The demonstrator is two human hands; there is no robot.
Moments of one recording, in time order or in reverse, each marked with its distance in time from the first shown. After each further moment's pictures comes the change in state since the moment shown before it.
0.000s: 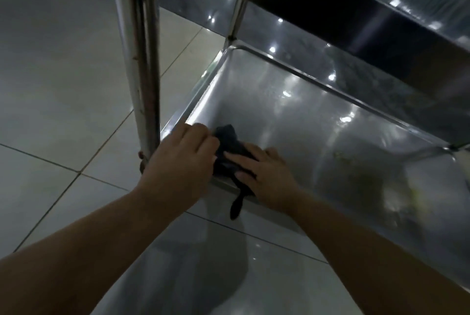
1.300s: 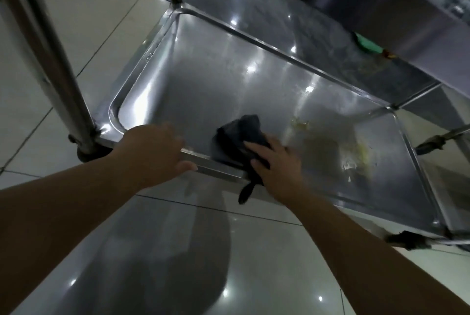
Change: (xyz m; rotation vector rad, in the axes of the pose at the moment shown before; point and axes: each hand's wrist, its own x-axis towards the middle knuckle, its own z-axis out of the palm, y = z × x) left_hand 0.021 0.016 0.056 0.127 -0.619 -0.001; right_hand -0.088 0.046 -0.004 0.116 0.134 0.507
